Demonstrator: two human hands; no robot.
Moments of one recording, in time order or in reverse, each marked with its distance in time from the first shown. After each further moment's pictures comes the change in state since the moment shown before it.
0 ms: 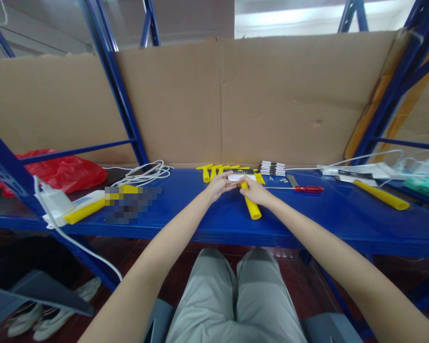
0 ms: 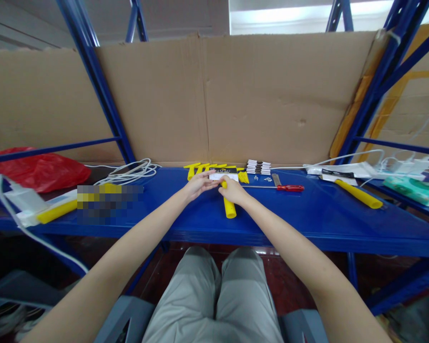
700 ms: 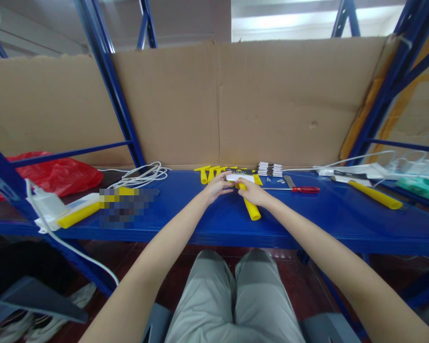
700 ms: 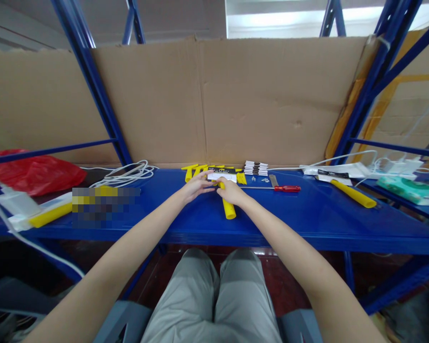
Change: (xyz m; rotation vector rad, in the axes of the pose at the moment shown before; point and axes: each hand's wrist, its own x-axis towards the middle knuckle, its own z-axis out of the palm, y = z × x) left_hand -0.002 0.000 -0.003 0.105 -0.056 0.063; right_hand 0.001 0.000 -0.003 -0.022 -0.046 -0.037
